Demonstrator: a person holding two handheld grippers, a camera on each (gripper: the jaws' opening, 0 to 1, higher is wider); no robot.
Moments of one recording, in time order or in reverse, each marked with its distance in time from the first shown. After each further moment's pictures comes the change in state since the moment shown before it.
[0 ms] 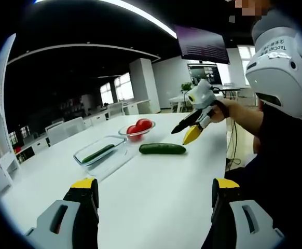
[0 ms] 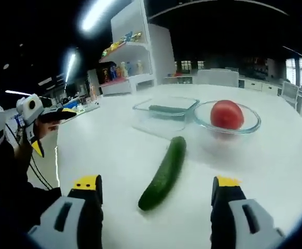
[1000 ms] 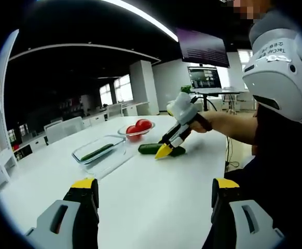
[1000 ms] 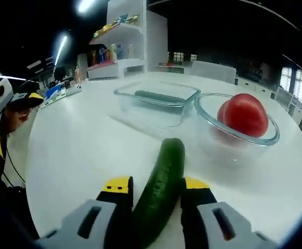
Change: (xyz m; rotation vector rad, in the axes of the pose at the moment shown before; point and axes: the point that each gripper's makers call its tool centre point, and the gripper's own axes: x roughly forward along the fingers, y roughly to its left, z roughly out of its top) left arm 0.000 0.002 -0.007 -0.019 -0.017 -0.013; right arm 0.062 -0.016 -0.007 -0.085 0.092 -0.154
